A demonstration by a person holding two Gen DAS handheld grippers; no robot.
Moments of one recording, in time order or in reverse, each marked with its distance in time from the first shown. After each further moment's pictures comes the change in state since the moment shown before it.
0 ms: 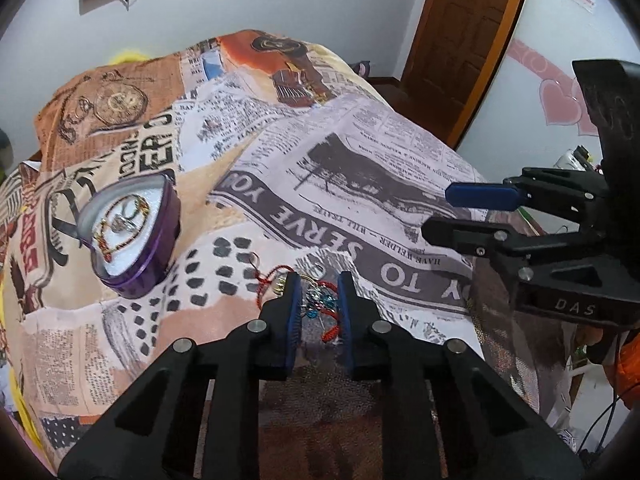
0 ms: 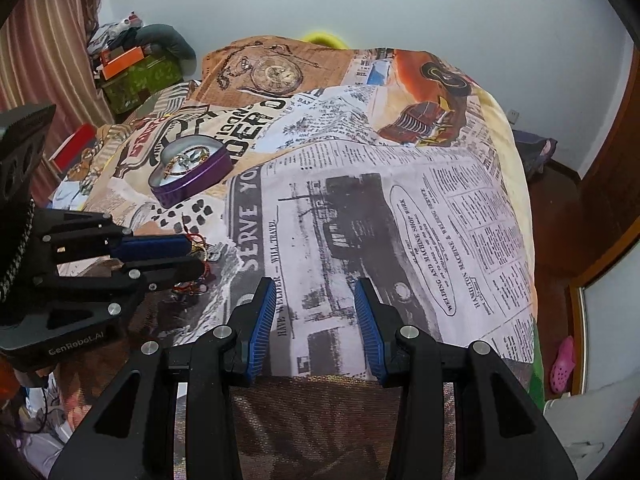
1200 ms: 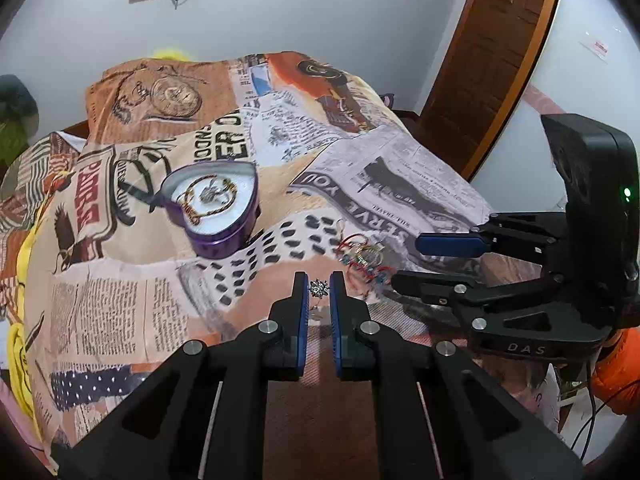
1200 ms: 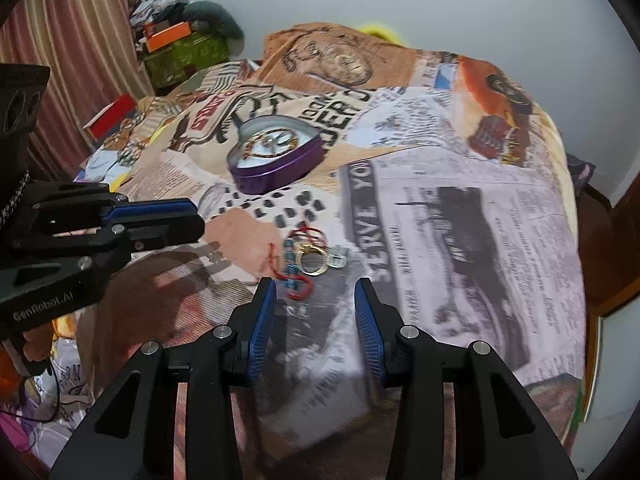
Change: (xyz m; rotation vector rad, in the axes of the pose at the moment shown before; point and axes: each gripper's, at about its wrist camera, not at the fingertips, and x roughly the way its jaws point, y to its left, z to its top) left arm -0.063 0.054 -0.038 -0.126 -0.106 0.020; right arm 0.019 0.074 0.009 -0.115 0.047 0.111
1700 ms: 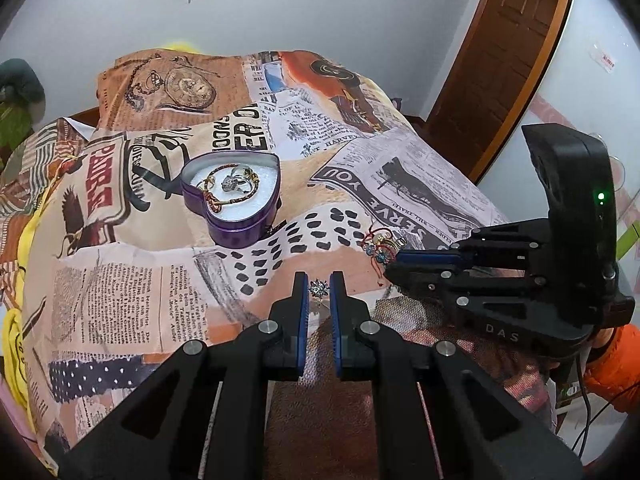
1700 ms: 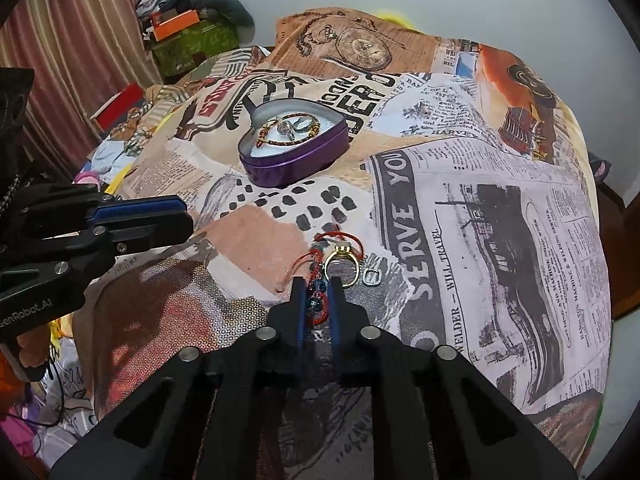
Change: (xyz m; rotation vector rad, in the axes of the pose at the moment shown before) left arm -0.004 0.017 -0.006 -0.042 -0.012 0.000; right arm 0.023 0.011 0.004 -0.014 0.038 0.034
